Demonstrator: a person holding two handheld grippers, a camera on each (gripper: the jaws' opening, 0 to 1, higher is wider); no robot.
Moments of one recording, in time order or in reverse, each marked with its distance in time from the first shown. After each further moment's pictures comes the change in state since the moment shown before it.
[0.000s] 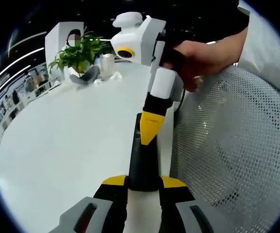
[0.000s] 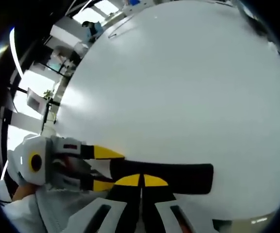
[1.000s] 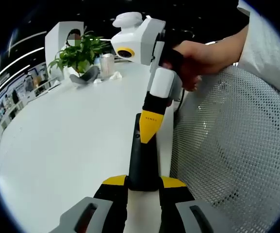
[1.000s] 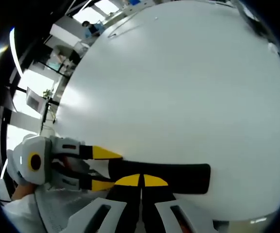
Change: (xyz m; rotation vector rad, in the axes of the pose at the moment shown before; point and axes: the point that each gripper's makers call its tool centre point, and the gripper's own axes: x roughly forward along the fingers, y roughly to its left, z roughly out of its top) left arm 0.000 0.000 0.001 -0.001 0.000 -0.004; right arm -0.002 -0.003 0.001 0.003 0.005 -0.004
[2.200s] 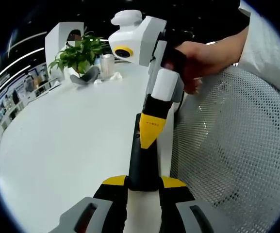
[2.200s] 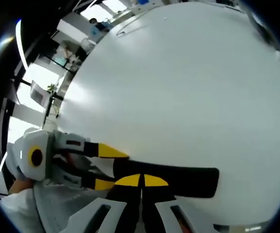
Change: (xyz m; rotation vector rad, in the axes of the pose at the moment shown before) left arm 0.001 0.001 0.001 0.000 -0.005 0.004; right arm 0.005 0.010 -0.001 -0.082 0.004 0.016
